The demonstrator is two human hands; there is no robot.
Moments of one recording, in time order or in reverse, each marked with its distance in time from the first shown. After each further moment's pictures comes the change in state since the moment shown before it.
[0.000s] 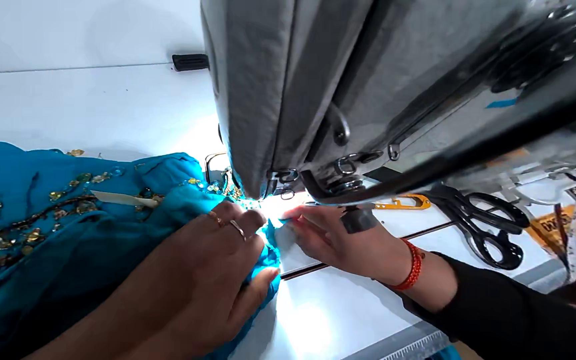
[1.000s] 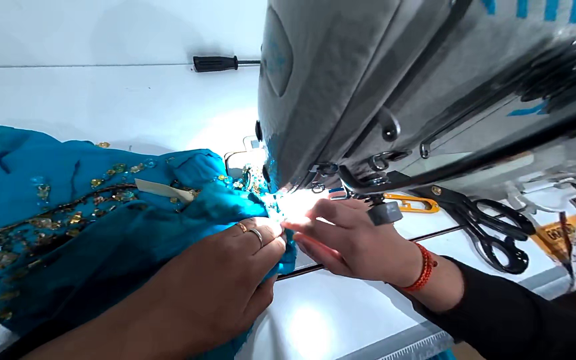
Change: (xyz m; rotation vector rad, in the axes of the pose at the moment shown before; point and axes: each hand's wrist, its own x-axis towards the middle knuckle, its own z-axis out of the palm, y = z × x) left_hand -0.013 0.000 0.005 -0.037 -0.023 0.037; right_hand 0.001 -0.004 0.001 -0.163 -0.001 -0.249
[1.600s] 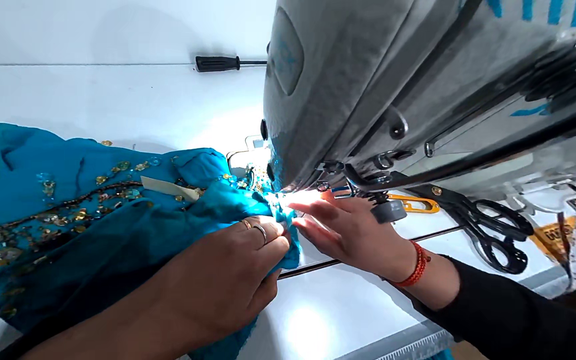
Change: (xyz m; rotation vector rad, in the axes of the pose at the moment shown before) left_hand 0.003 -0.002 0.002 -0.014 0.036 0.025; right_hand -0.001 0.004 0.009 0.058 0.041 0.134
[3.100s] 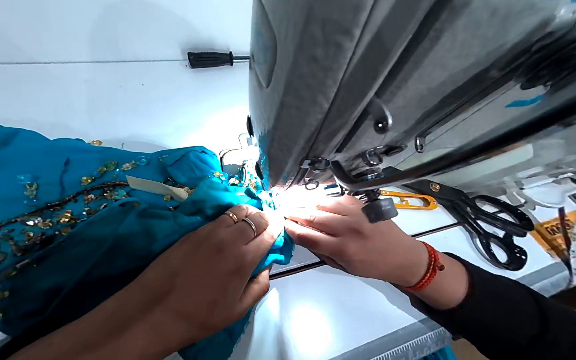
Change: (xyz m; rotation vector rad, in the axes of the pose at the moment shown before) left_hand 0.000 -0.002 0.001 0.090 -0.047 -0.046; right_hand 0.000 -0.001 -0.016 -0.091 -0.140 -0.286
